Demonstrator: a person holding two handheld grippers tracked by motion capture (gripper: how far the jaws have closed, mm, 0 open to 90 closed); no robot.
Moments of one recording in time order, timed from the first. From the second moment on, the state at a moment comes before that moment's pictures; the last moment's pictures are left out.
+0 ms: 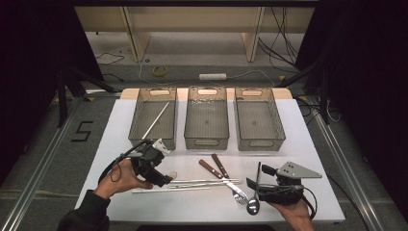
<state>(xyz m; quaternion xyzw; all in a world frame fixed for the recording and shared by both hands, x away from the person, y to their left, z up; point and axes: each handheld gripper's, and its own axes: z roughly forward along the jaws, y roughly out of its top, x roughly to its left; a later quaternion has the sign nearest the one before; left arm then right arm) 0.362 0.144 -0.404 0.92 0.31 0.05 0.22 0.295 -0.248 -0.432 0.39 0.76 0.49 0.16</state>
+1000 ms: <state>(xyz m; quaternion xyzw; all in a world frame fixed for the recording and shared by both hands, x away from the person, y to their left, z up) 0.349 0.133 -0.452 0.96 0.24 0.04 0.13 0.295 -0.247 -0.432 0.39 0.77 0.48 0.16</state>
